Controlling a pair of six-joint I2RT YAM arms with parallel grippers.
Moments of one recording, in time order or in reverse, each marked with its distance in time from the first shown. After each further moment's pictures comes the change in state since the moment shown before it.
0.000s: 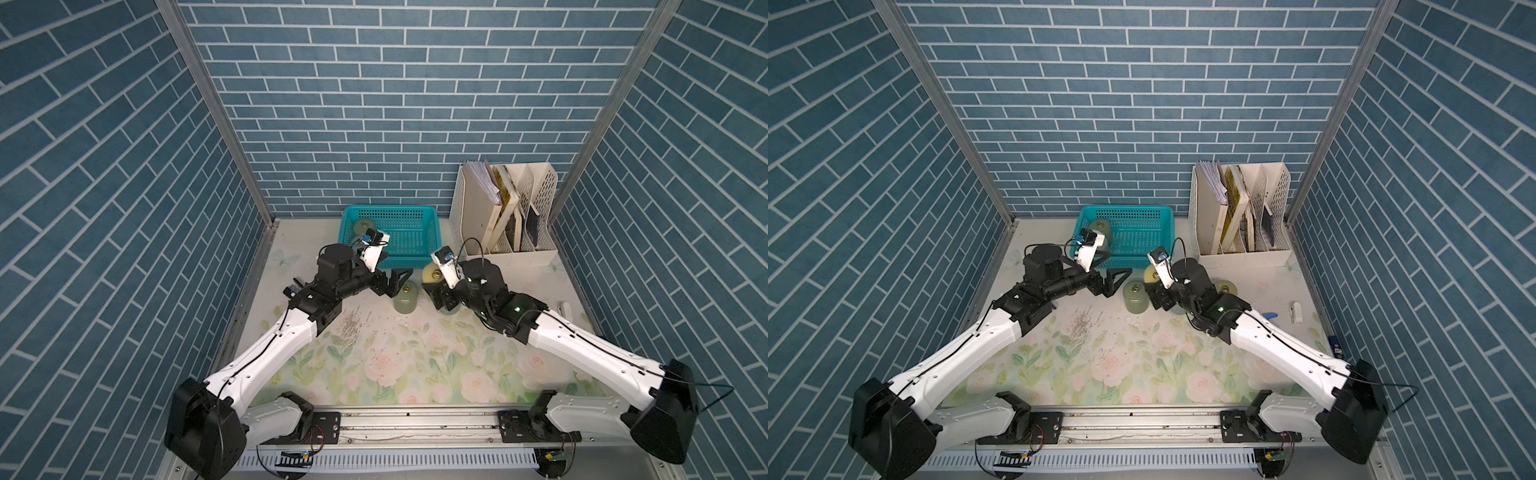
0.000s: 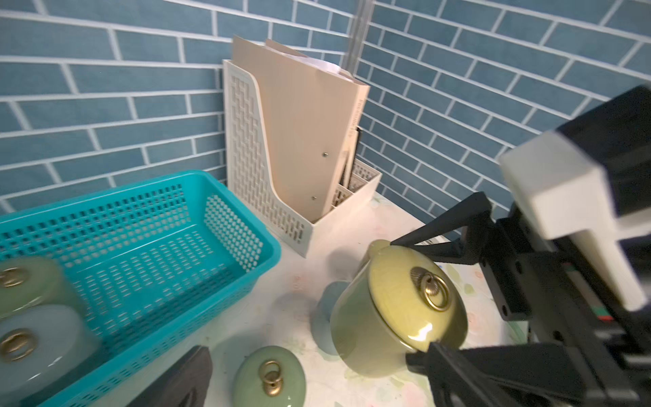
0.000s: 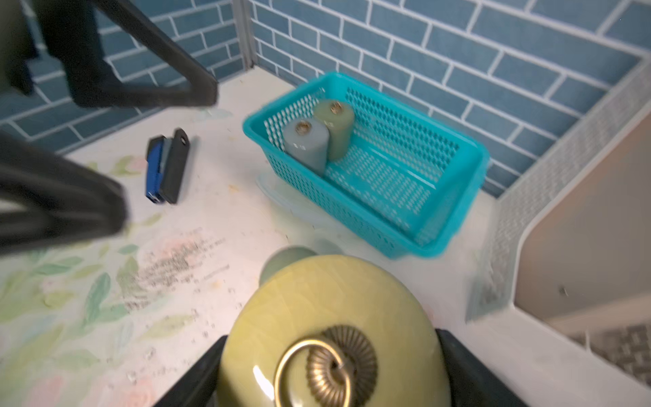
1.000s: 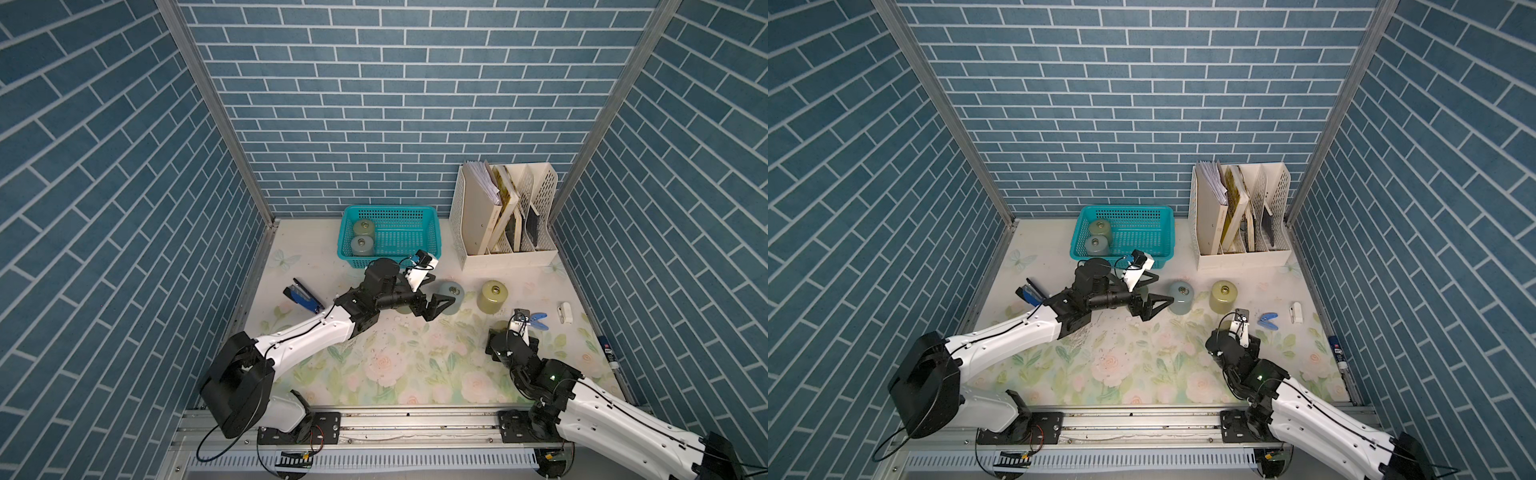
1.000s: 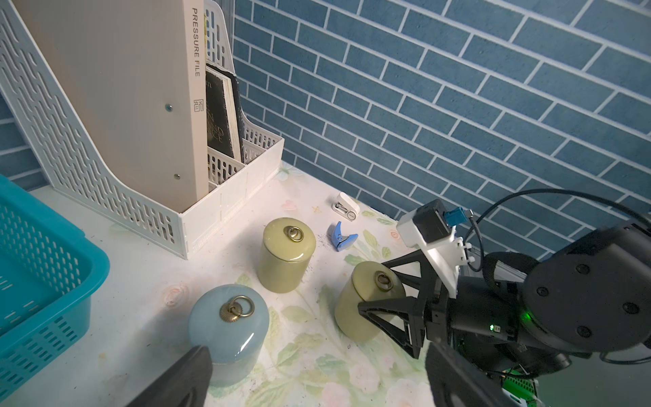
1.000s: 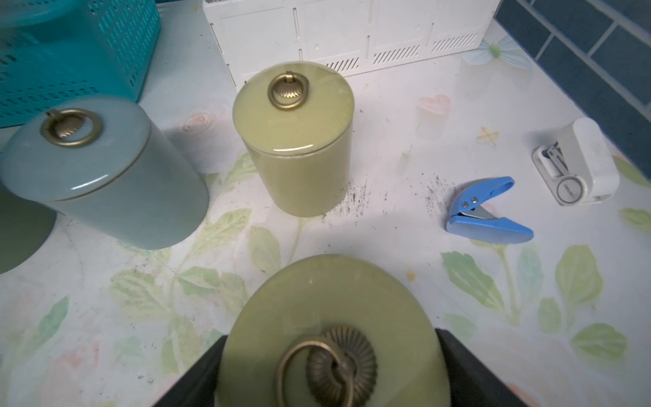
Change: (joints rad) left arm -0.224 0.239 0.024 0.202 0.055 -0.051; right arm 0.021 -0.482 -0.593 -0.247 0.502 0.722
